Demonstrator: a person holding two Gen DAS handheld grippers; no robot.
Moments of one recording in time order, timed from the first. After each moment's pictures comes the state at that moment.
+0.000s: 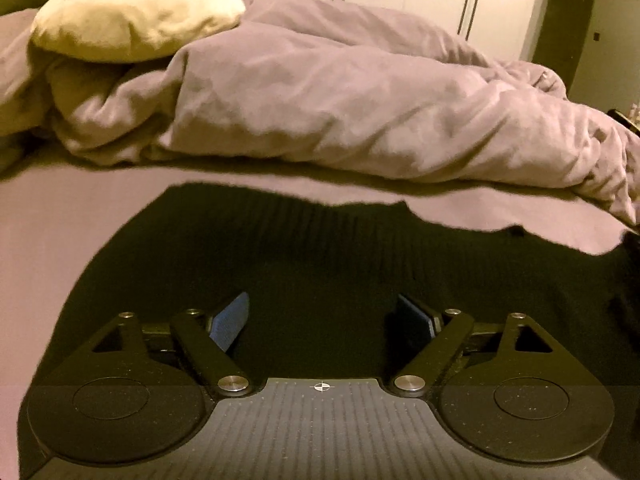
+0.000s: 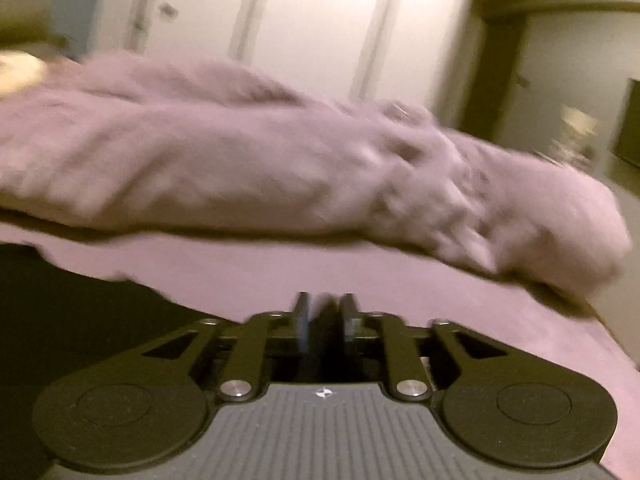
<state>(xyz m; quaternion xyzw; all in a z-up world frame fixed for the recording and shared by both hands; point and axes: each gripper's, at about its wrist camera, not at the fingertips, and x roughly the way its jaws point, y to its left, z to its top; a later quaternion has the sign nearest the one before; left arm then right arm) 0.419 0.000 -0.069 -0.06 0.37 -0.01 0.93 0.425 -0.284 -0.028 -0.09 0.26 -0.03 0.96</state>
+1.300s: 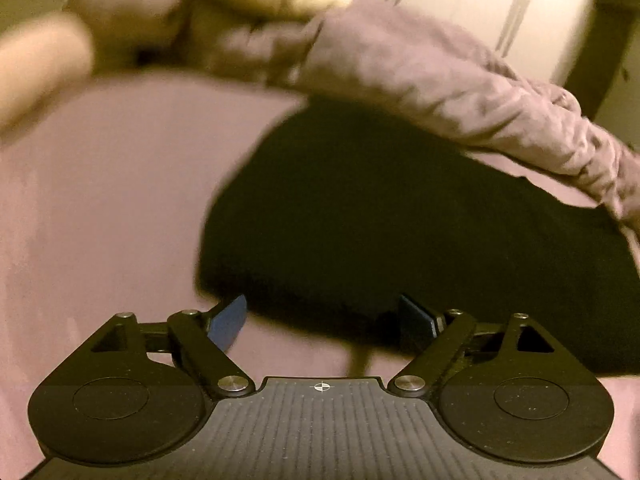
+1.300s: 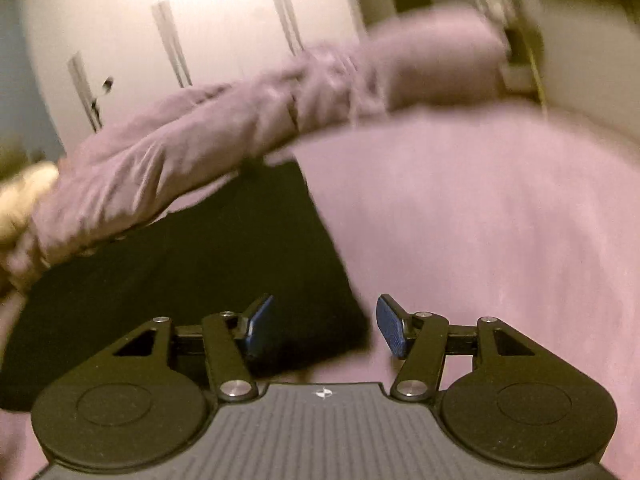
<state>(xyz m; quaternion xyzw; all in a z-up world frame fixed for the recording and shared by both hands) 0.240 0.080 -0.073 -0.16 0.39 0.03 0.91 0.180 -0.398 -0.041 0.25 0.32 -0.09 0.91</state>
